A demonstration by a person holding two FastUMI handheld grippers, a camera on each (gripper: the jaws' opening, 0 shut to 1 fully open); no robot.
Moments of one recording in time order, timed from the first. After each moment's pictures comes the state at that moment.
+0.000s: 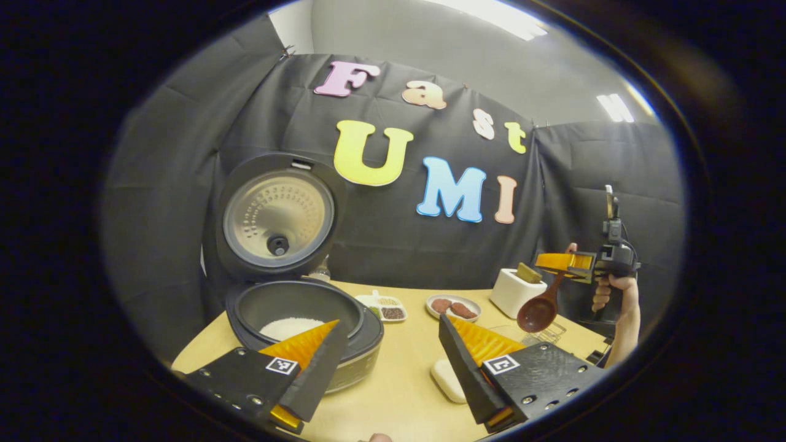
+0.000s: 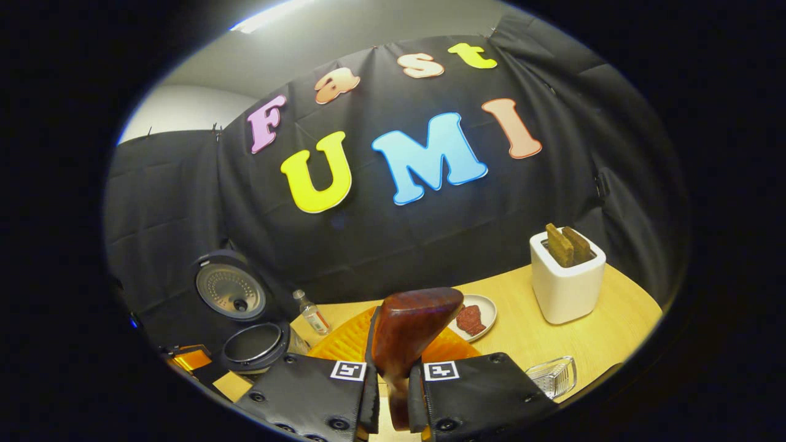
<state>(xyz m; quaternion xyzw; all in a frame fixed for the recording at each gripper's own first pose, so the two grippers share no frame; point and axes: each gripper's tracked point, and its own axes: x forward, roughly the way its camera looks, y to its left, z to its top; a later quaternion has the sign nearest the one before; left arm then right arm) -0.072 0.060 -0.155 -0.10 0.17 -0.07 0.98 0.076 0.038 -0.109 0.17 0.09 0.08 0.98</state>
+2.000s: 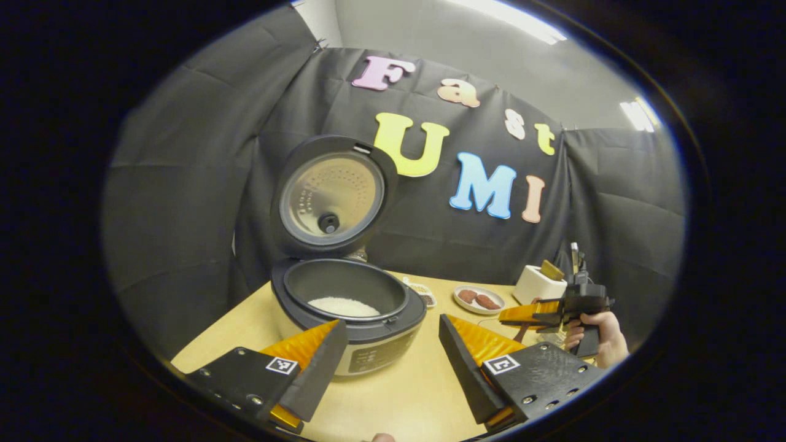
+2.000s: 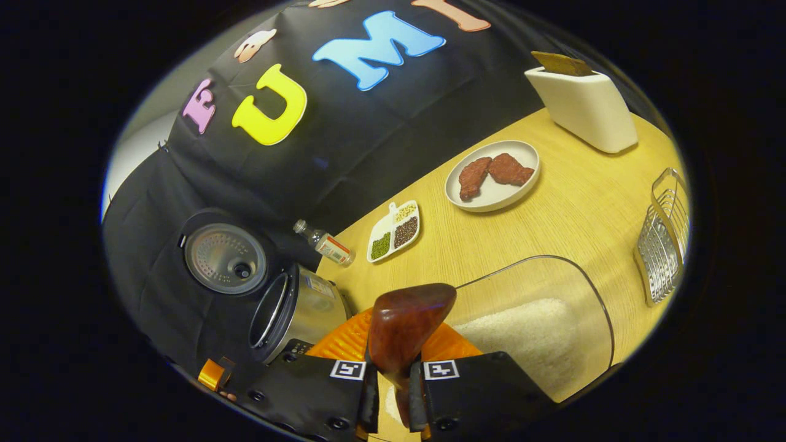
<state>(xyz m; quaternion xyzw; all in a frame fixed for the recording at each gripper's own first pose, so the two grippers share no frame) -0.101 0.111 -0.179 -0.12 0.20 -0.03 0.97 0.069 0.144 -0.239 0.36 0.30 0.11 0.87</state>
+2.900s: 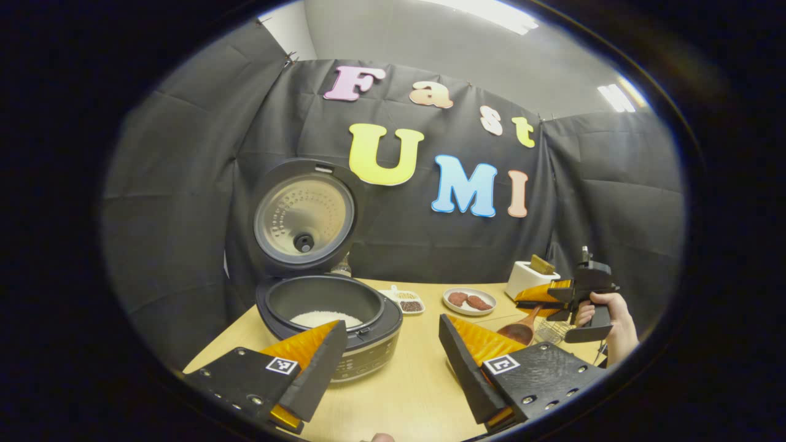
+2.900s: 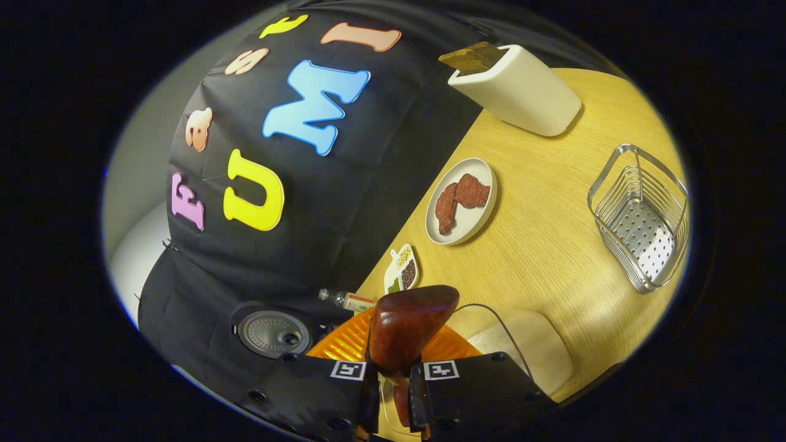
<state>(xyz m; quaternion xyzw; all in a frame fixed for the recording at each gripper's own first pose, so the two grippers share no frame) -0.102 0.079 -0.147 -0.07 0.18 -0.05 0.98 0.074 0.063 -0.192 0.54 0.22 0.07 0.81</state>
